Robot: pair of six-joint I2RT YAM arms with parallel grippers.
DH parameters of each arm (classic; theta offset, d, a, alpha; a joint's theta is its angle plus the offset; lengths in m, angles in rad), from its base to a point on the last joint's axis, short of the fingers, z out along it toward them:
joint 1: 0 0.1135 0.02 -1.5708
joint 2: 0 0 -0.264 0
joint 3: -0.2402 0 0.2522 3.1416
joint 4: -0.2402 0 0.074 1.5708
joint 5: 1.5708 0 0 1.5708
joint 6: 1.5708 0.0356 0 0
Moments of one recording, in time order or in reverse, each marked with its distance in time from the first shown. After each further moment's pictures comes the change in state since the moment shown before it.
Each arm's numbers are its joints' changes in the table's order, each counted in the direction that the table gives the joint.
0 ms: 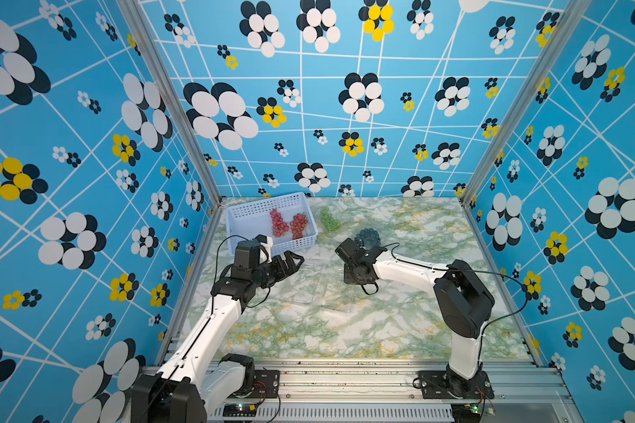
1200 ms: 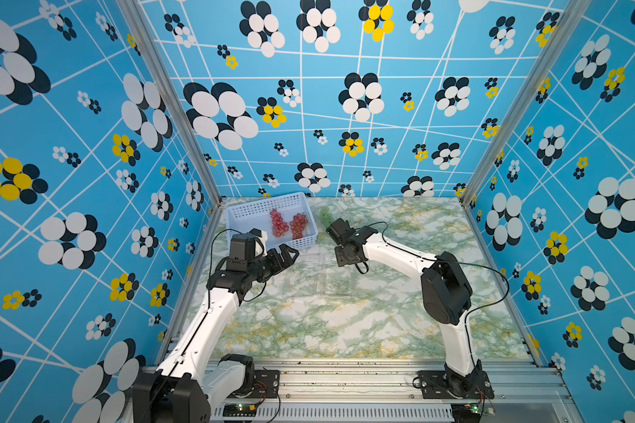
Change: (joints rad) left arm 0.053 0.039 -0.098 -0.082 -0.018 0.027; right arm -0.030 0.139 -0.334 -0.146 0.081 -0.257
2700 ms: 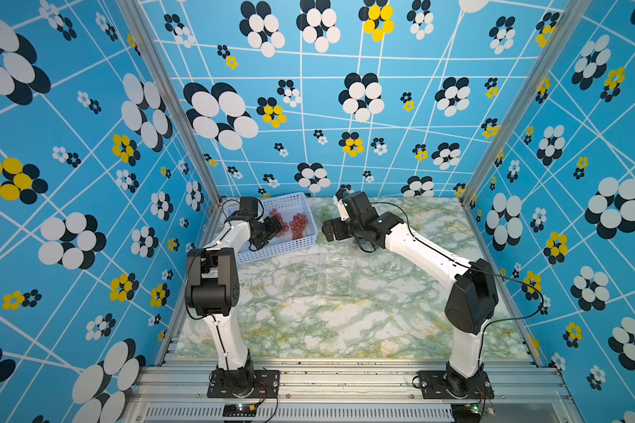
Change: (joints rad) left arm 0.146 0.887 -0.646 -0.063 -0.117 0.060; right arm -0.076 -0.158 -0.044 0.286 -0.301 -0.192
